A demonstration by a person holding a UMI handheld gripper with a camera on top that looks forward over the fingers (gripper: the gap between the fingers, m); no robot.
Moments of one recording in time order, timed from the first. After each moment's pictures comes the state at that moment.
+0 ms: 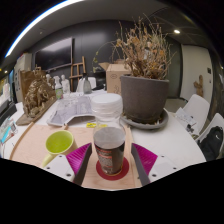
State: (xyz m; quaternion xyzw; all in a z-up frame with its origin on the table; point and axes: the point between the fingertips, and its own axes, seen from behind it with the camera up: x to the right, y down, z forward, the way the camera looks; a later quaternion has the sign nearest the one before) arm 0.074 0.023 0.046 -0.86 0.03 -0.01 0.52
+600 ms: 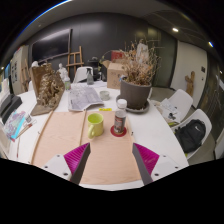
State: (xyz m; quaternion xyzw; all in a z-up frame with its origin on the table) arm 0.000 -0.205 0.171 -0.90 0.05 -0.05 0.43
